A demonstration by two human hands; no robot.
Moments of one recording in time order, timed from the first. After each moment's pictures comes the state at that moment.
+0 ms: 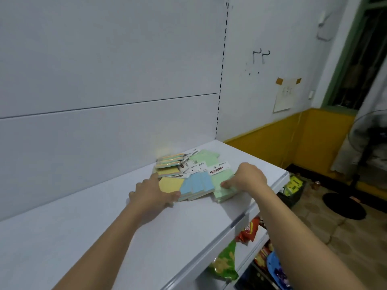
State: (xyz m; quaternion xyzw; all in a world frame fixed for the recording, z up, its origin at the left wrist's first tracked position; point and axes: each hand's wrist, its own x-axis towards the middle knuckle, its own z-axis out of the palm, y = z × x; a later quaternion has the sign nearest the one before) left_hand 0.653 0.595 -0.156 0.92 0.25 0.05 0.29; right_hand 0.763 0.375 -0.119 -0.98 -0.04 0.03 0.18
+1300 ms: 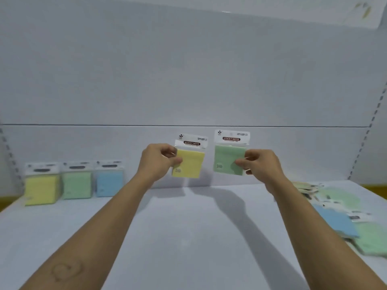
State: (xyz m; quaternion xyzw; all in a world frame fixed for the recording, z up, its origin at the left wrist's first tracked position) left_hand 0.433 0.779 -0.056 0.76 0.31 0.41 0.40; right_hand 0.642 0.603 -0.054 -0.75 -0.36 0.06 0.54
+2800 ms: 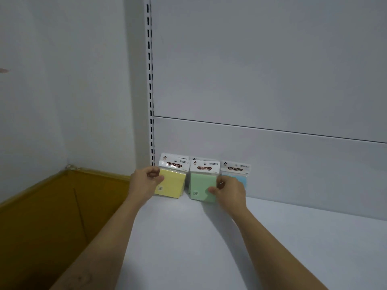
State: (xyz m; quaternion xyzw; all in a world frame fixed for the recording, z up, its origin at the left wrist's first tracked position) left_hand 0.119 1.002 -0.158 0.62 0.49 0.48 0.39; right_hand 0.329 0.895 -0.146 -0.78 -0.47 0.11 0.39
